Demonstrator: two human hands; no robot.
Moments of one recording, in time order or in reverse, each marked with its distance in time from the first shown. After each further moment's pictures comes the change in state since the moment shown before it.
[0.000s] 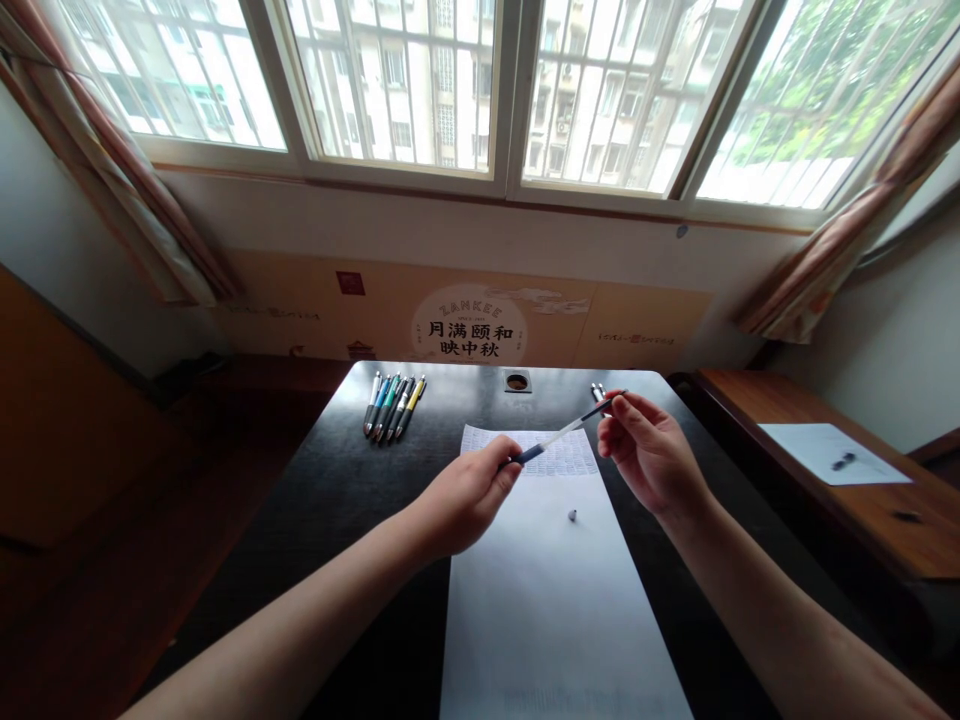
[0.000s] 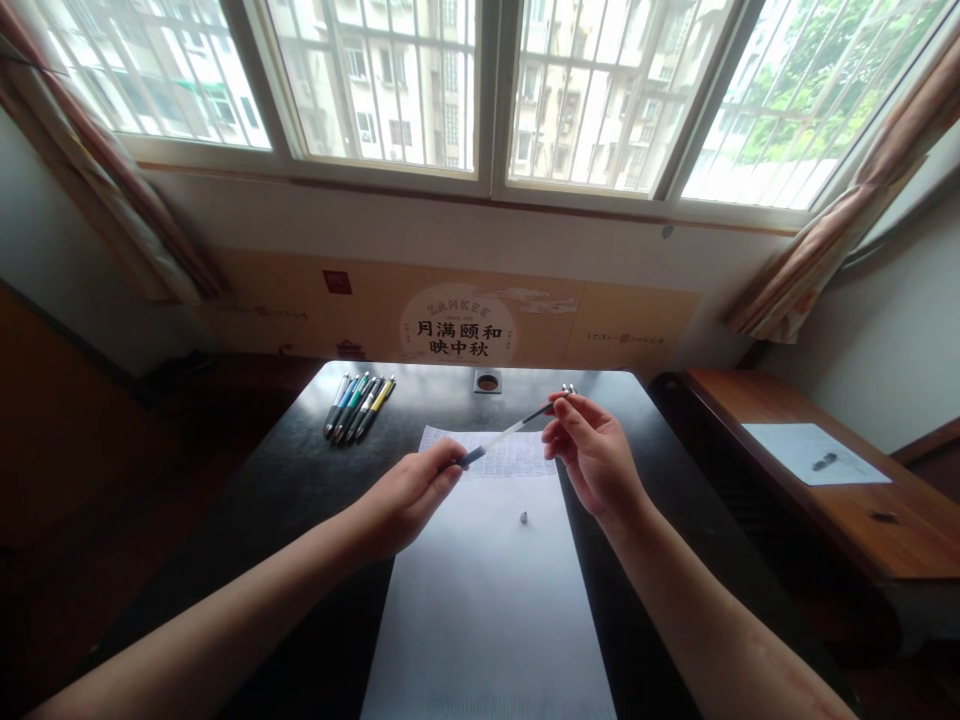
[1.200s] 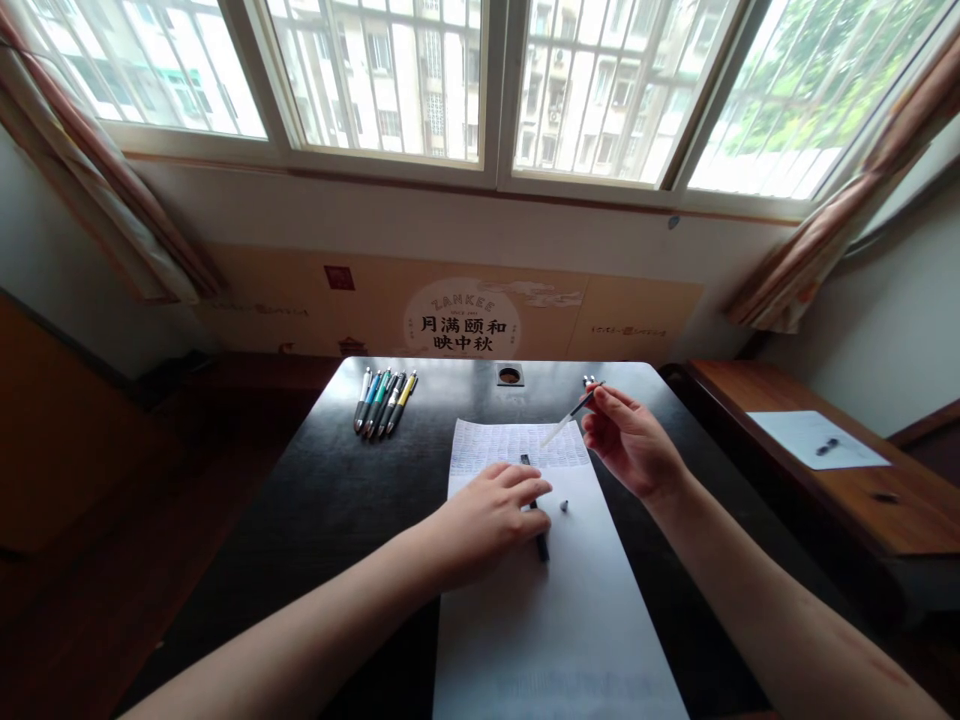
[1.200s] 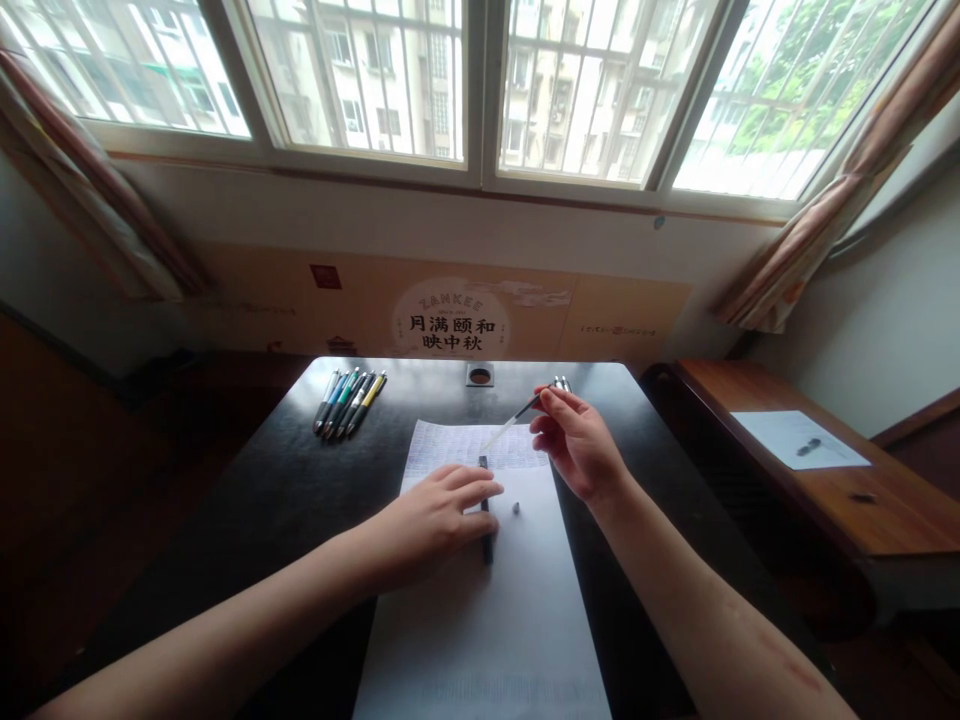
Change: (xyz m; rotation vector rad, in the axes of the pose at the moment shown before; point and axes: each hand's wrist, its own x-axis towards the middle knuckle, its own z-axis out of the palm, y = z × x) left_hand 0.002 -0.011 0.036 0.596 -0.163 0.614; right_hand 0.008 0.004 -0.005 0.099 0.029 0.204
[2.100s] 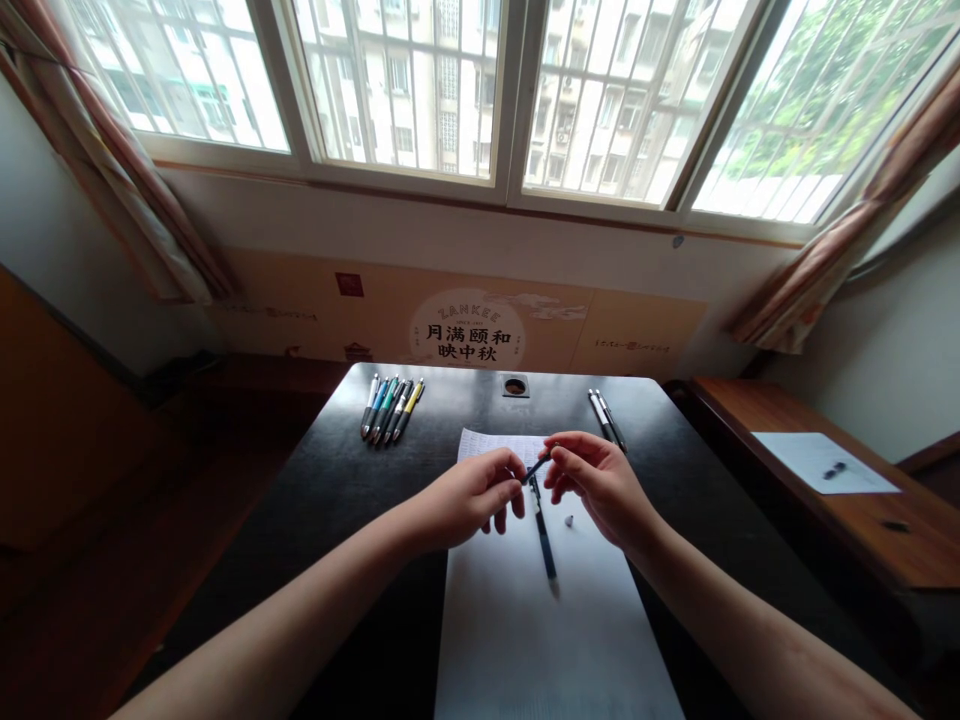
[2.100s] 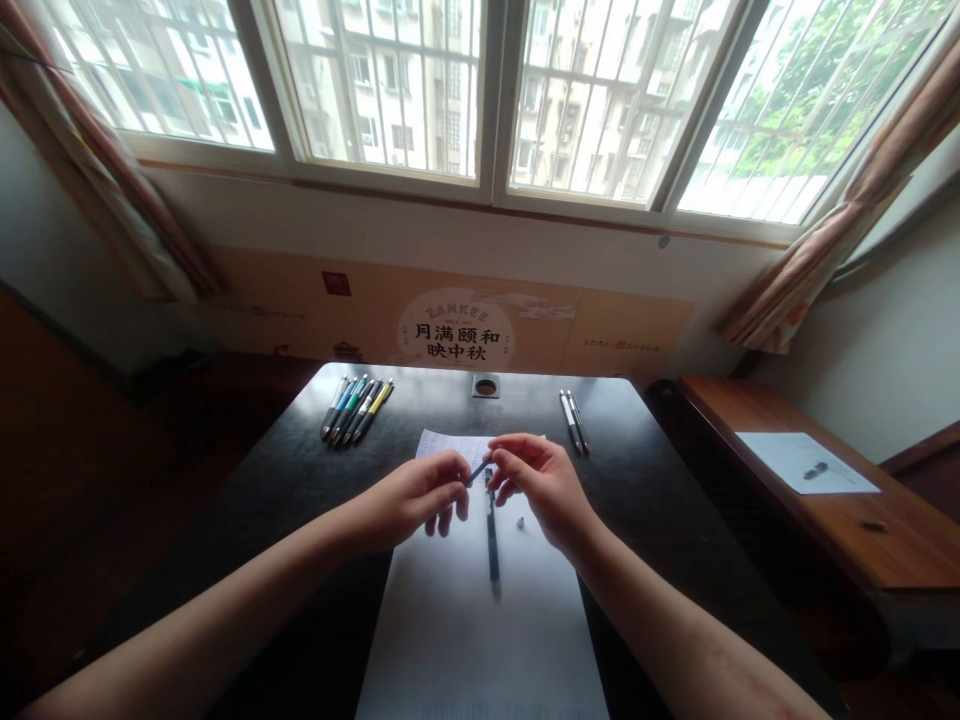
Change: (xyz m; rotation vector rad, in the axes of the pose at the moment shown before) left_hand -0.008 -0.018 -0.026 -1.105 0.069 -0.623; right_hand -0.023 0.042 0.015 -0.279 -0.284 -0.057
